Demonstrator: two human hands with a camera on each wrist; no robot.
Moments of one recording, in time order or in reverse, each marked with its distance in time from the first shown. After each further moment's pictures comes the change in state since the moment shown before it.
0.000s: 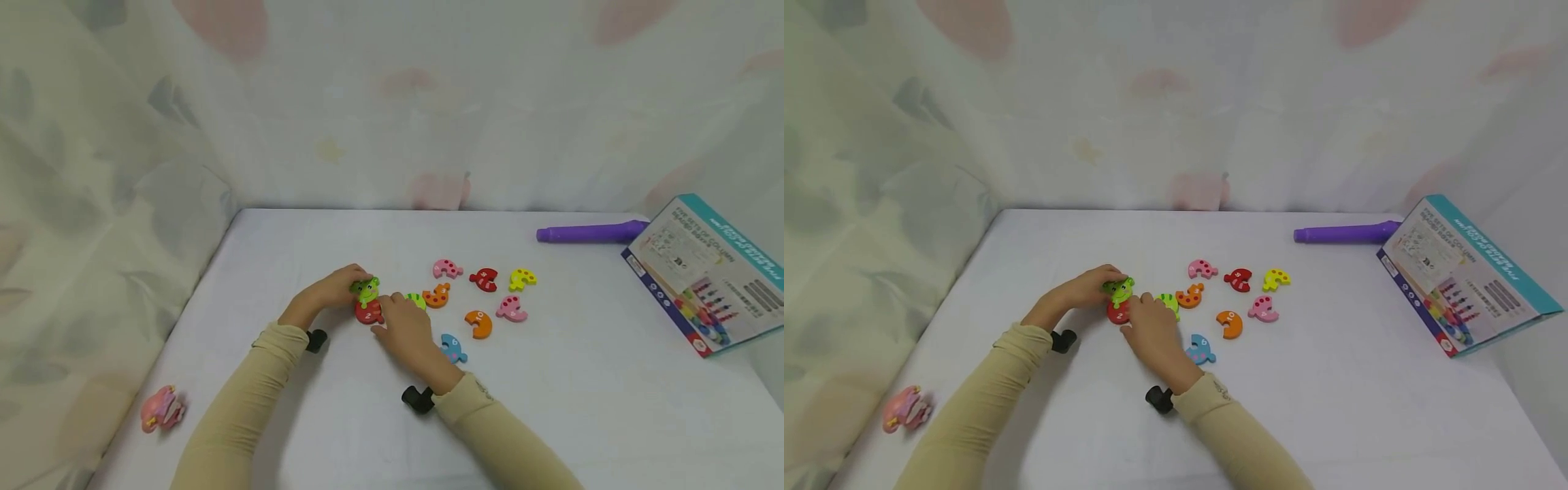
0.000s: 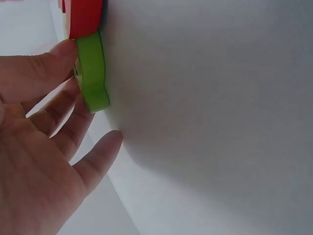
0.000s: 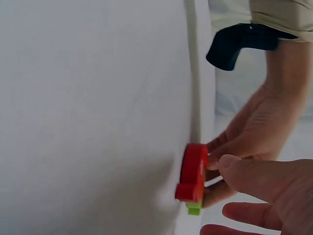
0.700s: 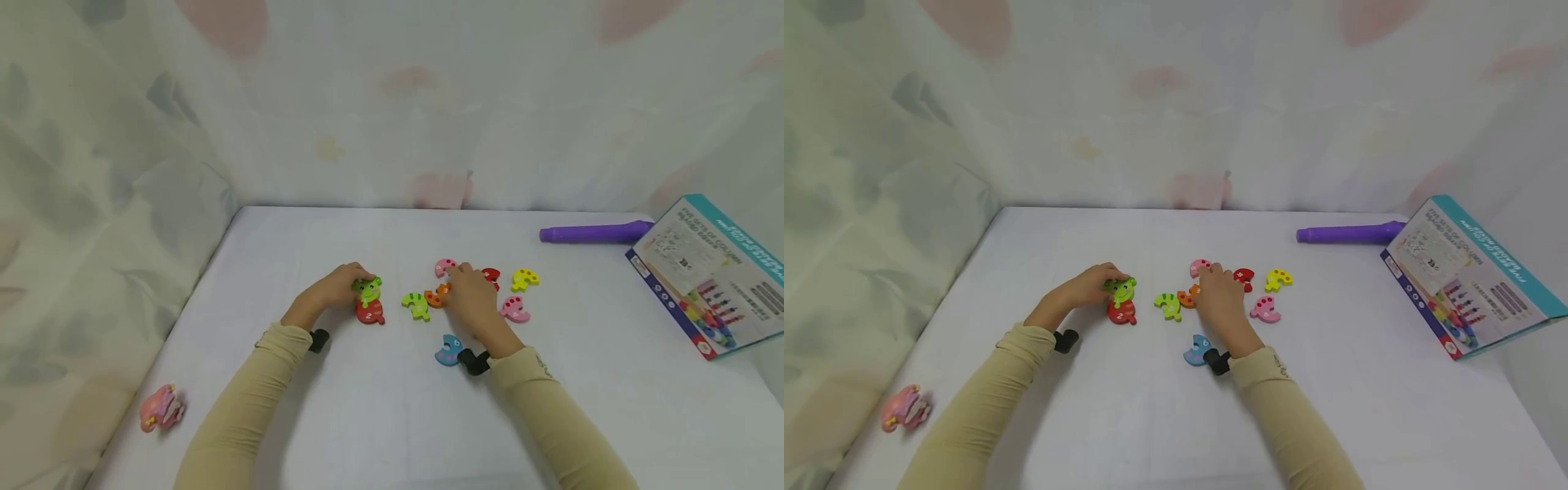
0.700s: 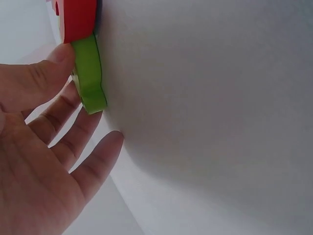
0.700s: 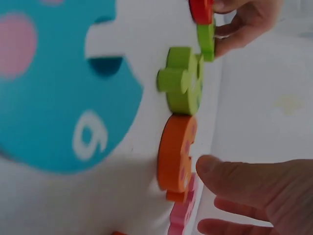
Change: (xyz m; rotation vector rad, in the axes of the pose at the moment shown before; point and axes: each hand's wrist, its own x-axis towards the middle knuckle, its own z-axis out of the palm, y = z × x) left_hand 0.005 -0.003 0.004 0.022 0.029 -0.059; right_hand 0.013 0.097 -0.045 -0.046 -0.032 0.165
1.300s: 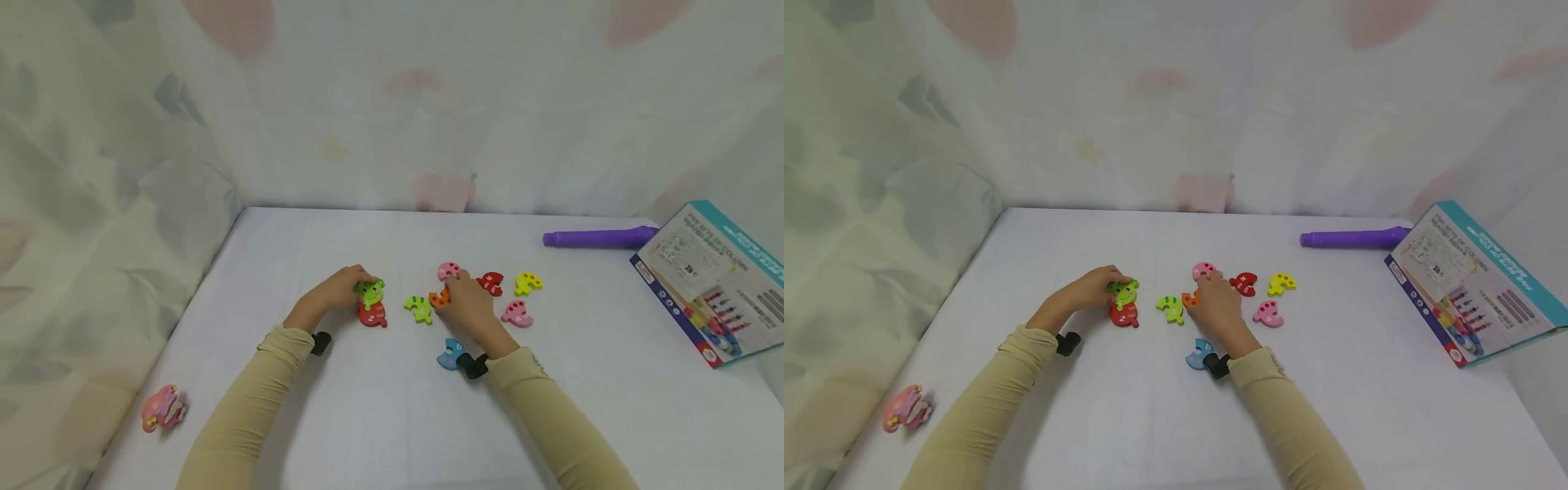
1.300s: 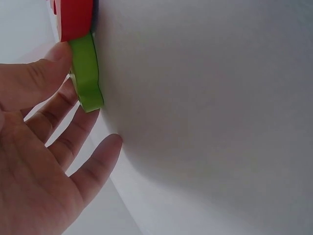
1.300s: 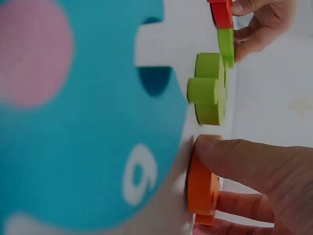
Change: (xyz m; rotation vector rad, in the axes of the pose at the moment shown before) left_hand -0.002 0.002 0.001 0.003 0.012 -0.026; right_hand 0.010 0.005 0.017 0.045 -0.095 0.036
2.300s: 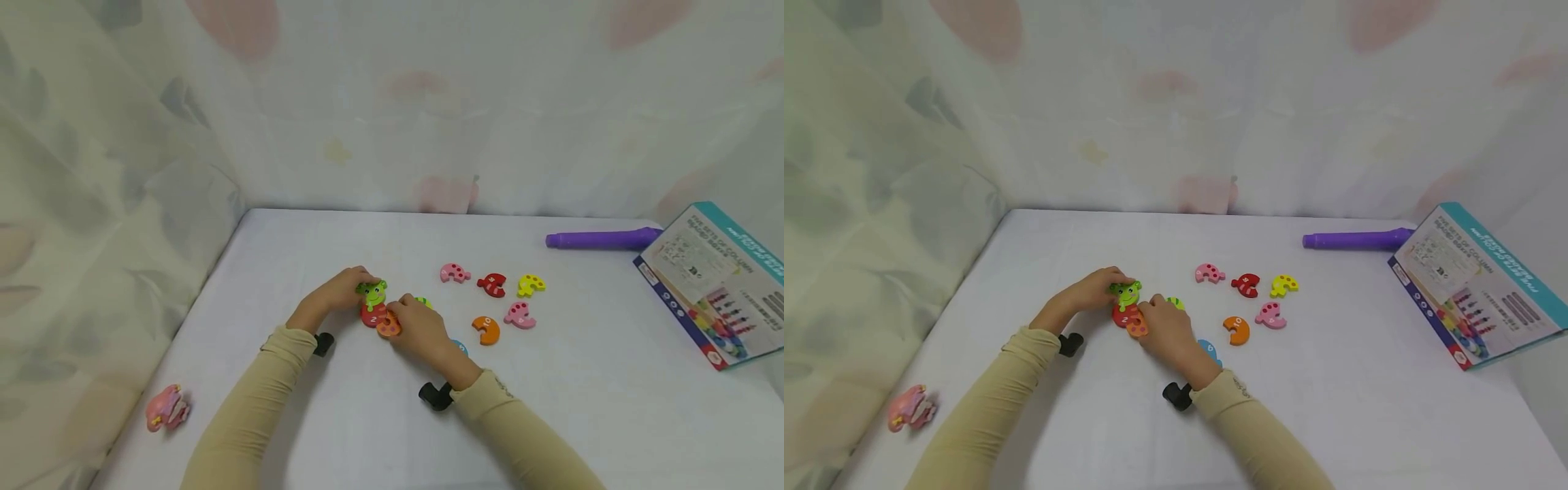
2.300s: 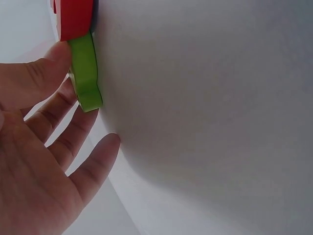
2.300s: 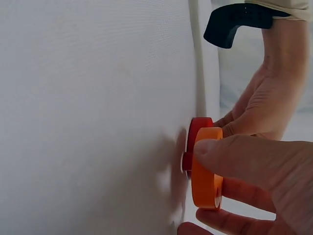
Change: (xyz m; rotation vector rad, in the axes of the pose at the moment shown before) left_hand -0.003 0.004 -0.003 0.009 0.002 0.031; right_hand -0.028 -0.077 0.026 0.045 -0.001 -0.309
